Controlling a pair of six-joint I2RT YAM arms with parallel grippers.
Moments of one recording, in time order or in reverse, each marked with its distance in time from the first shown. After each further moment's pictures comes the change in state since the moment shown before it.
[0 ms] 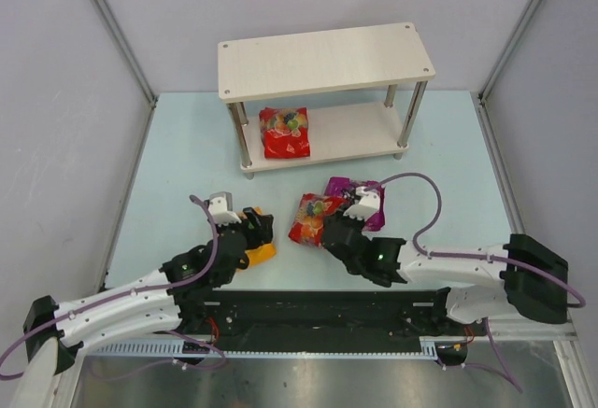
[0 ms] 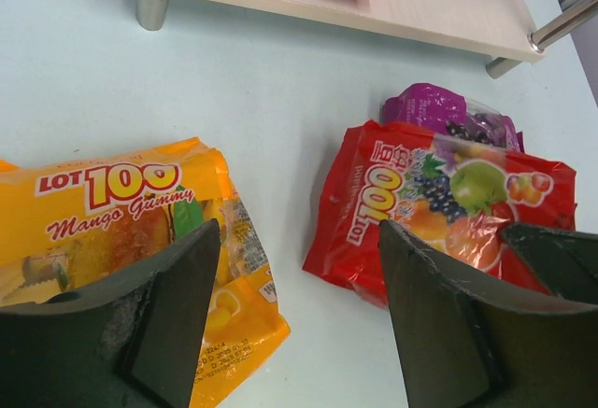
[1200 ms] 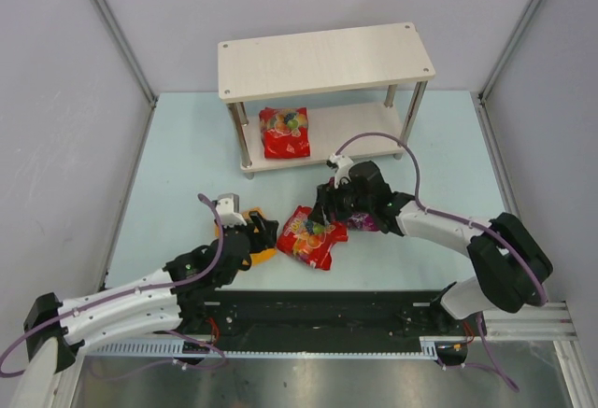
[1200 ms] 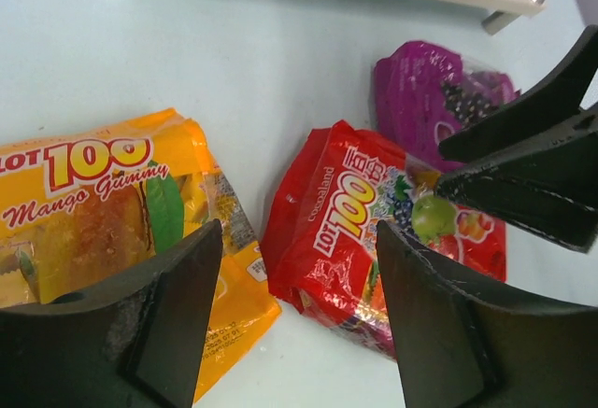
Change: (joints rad) left arm 0.000 0.015 -0.014 0.009 0.074 -0.005; right arm -0.486 0.192 0.126 0.081 -1.121 -0.687
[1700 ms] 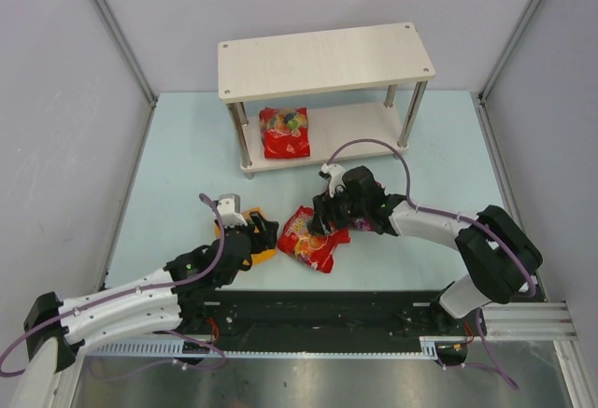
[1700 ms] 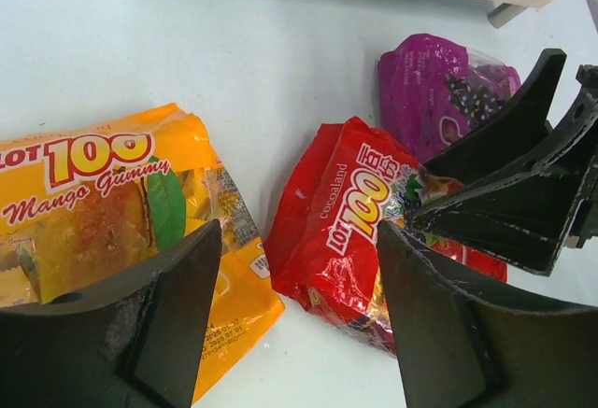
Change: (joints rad) left arm 0.000 0.014 0.000 -0.011 0.010 -0.003; right arm 0.012 0.074 -0.002 -0.040 -0.067 -0.089
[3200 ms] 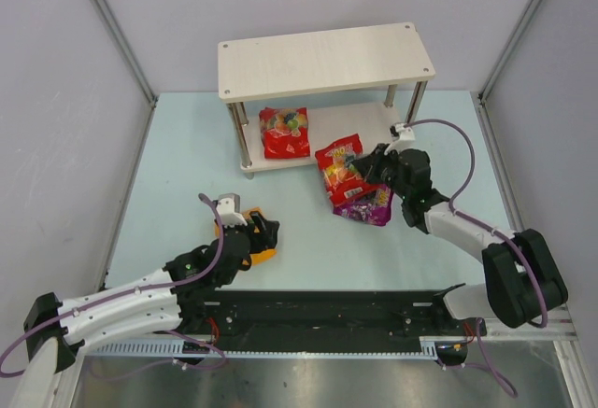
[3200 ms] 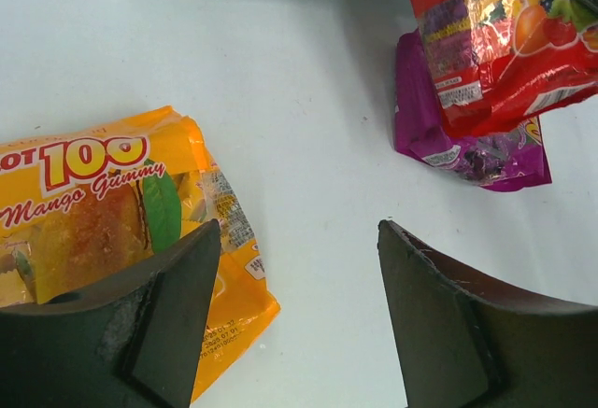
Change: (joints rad) left arm 0.000 -0.002 0.002 0.005 0.005 0.008; right arm -0.298 -0.199 -0.119 0.397 0.215 0.212
